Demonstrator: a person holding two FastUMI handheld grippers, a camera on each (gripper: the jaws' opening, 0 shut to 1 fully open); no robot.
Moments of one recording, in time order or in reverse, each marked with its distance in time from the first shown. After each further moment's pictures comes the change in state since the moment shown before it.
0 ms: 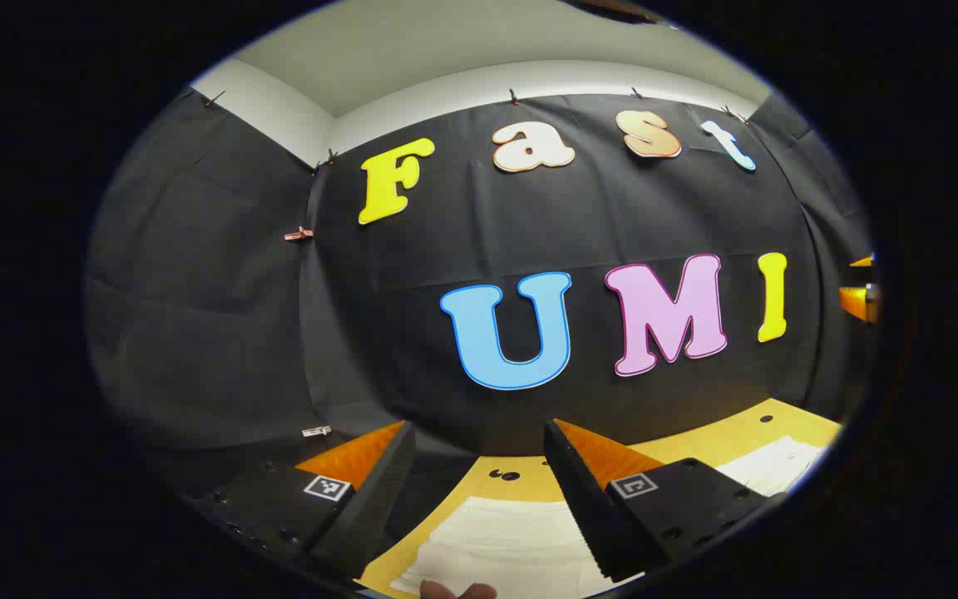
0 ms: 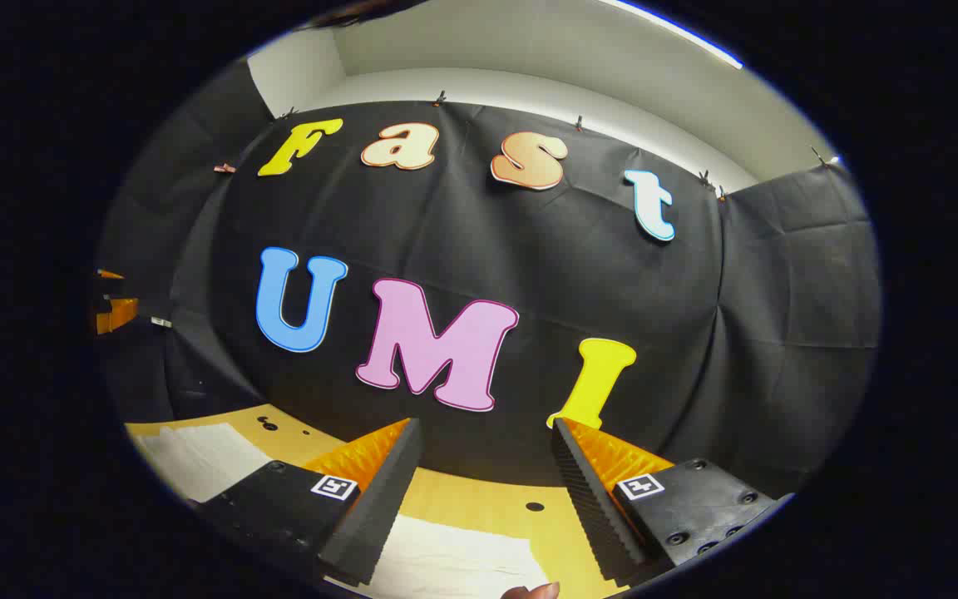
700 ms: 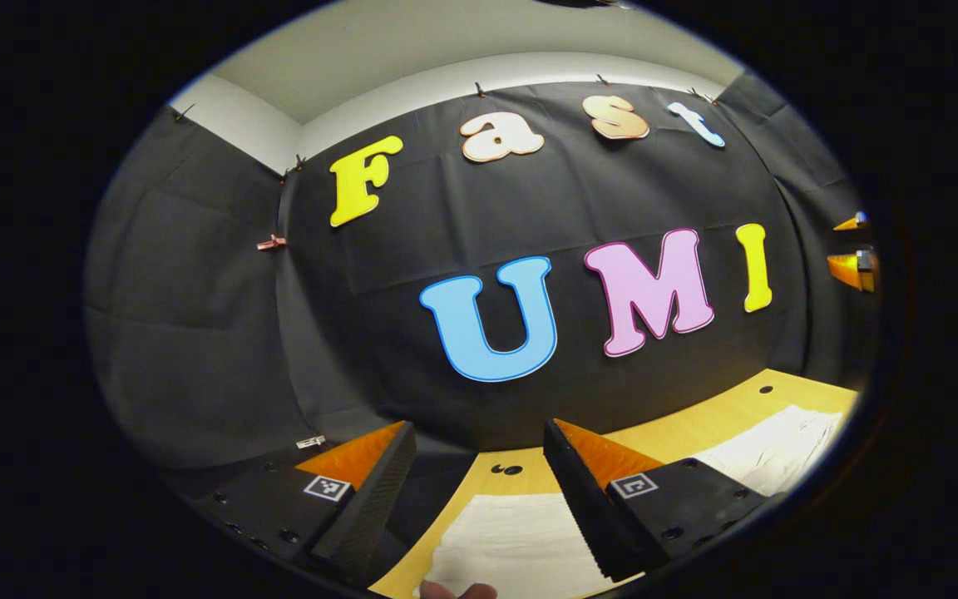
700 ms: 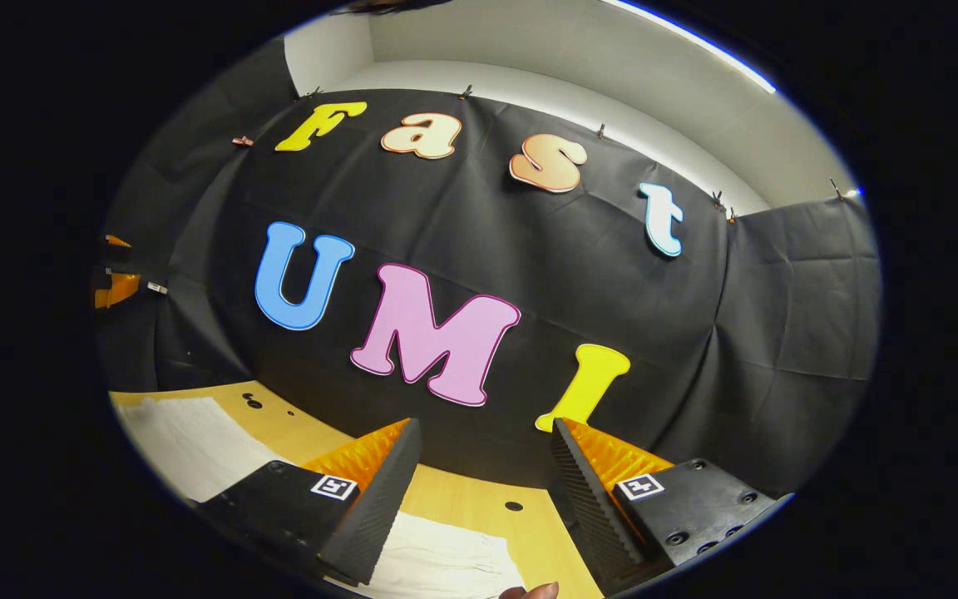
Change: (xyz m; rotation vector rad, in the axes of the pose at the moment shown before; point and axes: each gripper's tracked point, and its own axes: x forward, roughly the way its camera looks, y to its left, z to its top) left arm 0.009 -0.001 -0.020 0.094 0.014 -0.063; right arm -0.004 0.009 -0.006 -0.100 0.019 0.004
